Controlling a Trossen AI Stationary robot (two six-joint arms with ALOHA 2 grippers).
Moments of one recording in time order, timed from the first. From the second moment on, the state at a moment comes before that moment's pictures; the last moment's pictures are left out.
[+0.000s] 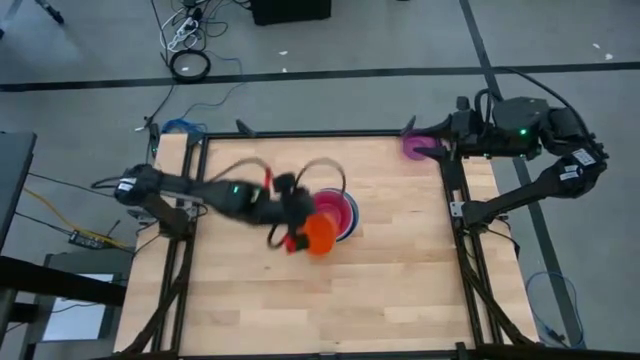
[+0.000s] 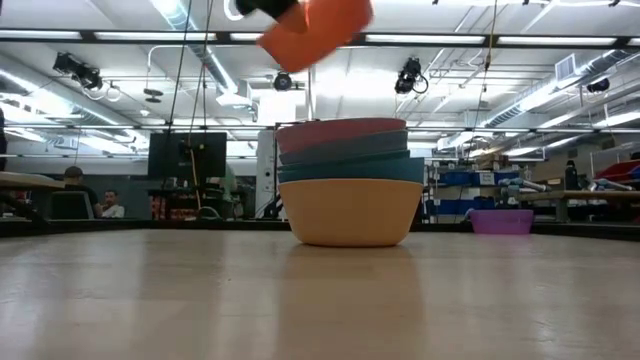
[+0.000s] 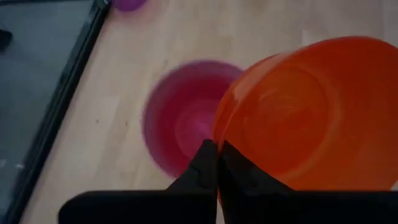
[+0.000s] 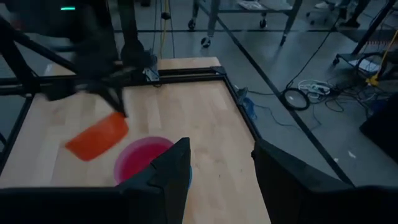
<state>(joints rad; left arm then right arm) -0.23 1.59 1.57 -0.90 -0.46 -0.23 0.04 1.07 1.78 -1.13 0.32 0.02</state>
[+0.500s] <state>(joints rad) 0.08 1.76 1.57 -0.84 -0.14 -0.18 0.04 1.02 1.78 -1.18 0.31 -0.01</state>
